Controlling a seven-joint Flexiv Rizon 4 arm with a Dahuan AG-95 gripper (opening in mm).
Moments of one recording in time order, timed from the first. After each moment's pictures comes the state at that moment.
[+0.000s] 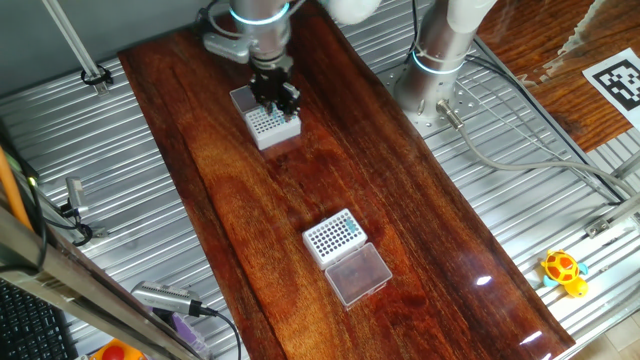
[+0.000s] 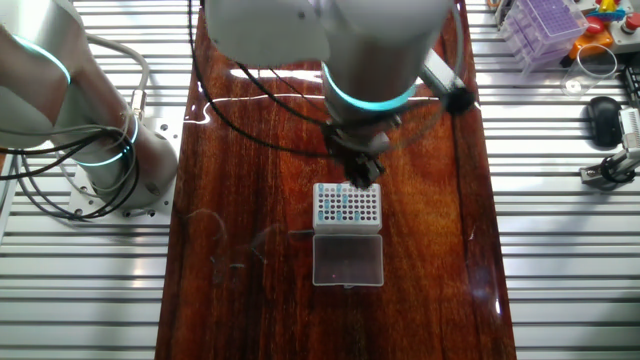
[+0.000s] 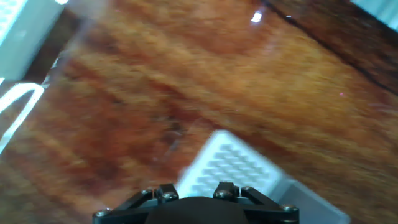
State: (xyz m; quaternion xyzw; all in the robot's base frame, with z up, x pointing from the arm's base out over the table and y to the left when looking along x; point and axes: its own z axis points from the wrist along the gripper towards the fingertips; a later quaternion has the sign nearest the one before) arm 0.420 -0.071 0.100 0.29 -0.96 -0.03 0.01
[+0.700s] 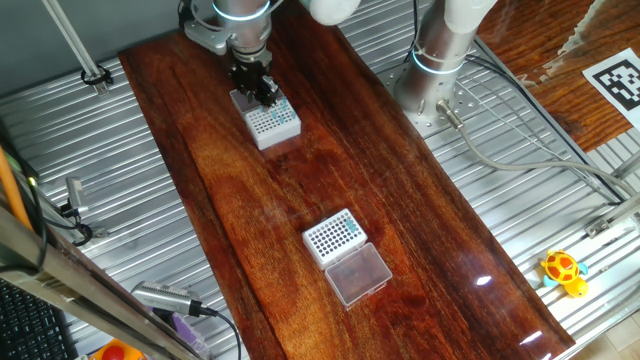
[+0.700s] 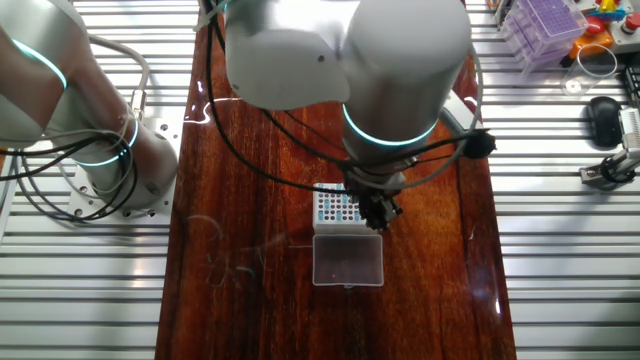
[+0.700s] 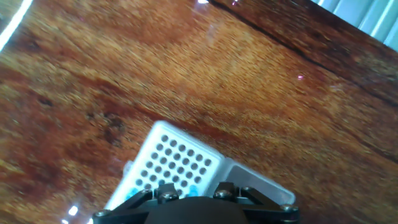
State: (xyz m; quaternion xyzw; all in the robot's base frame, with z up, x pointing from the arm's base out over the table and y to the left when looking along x) arm 0.433 -0.114 0.095 0.27 -0.96 0.02 0.01
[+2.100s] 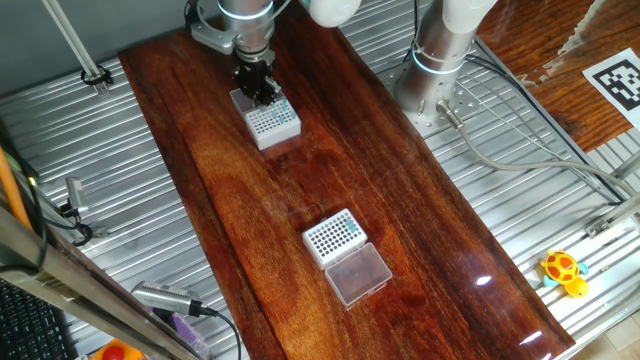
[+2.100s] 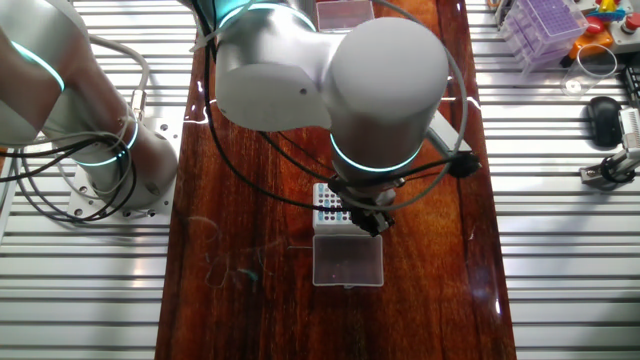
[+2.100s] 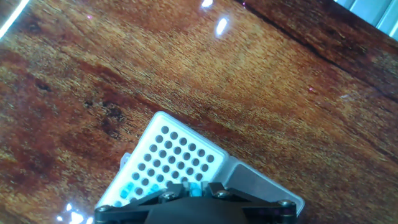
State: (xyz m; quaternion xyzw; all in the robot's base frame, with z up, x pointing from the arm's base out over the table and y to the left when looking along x) arm 0.425 -0.118 0.074 0.28 -0.96 0.00 -0.01
